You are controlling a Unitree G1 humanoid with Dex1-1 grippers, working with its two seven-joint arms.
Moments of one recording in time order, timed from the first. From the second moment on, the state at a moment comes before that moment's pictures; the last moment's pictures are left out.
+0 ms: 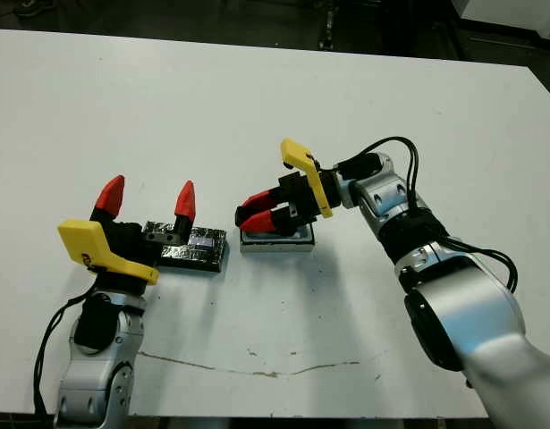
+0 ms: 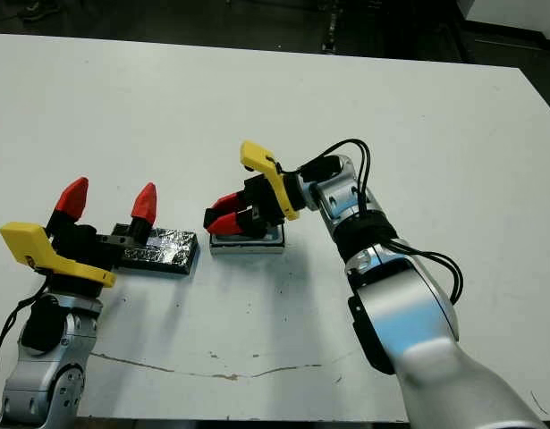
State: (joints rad) left arm 0.09 0.13 0.07 -0.36 -0.26 0.02 -0.14; right arm -1.02 -0.16 0.25 0.99 0.01 0.07 1.41
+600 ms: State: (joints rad) left arm 0.09 0.13 0.07 -0.36 -0.25 0.02 -0.14; right arm -1.01 -0.18 0.23 0.99 0.01 0.07 1.42
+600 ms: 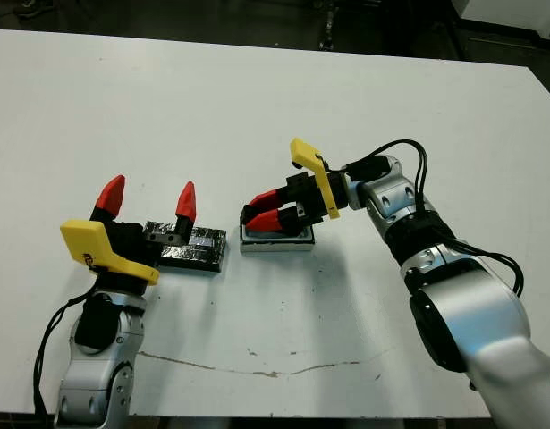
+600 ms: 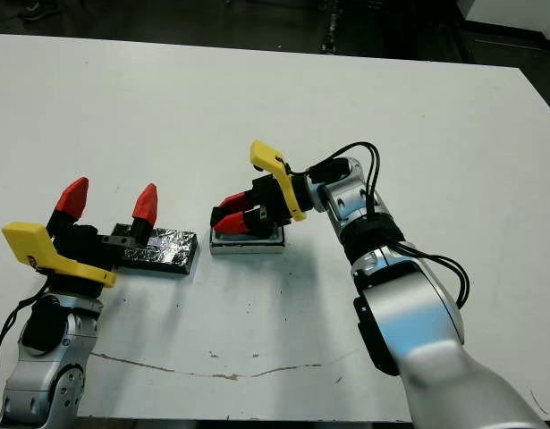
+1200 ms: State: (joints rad) left arm 0.09 0.13 0.07 -0.36 -0.25 0.01 -0.14; right arm -0.98 -0.20 0.21 1.02 0.05 0.01 1.45
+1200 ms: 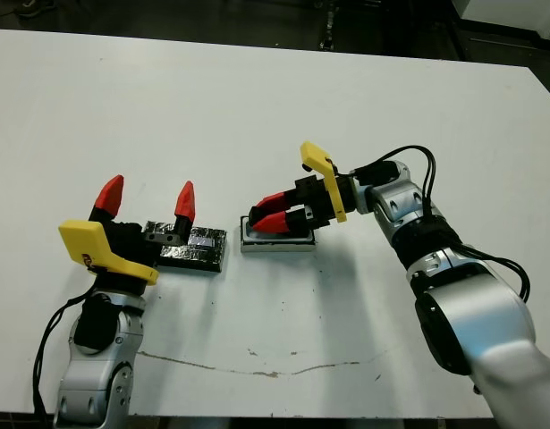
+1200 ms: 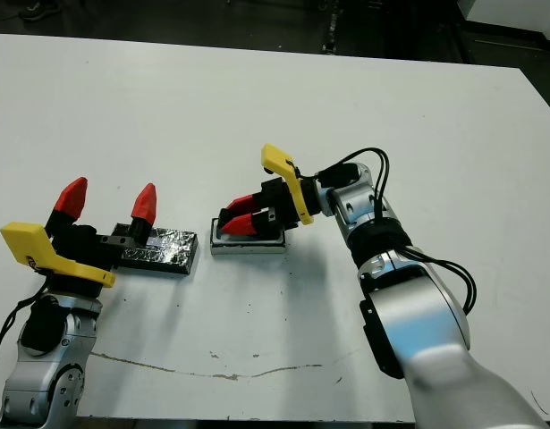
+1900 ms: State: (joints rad) left arm 0.09 0.13 0.07 -0.36 -0.25 0.01 -0.14; right arm -0.97 -0.22 0.23 1.03 0.01 -0.09 1.45
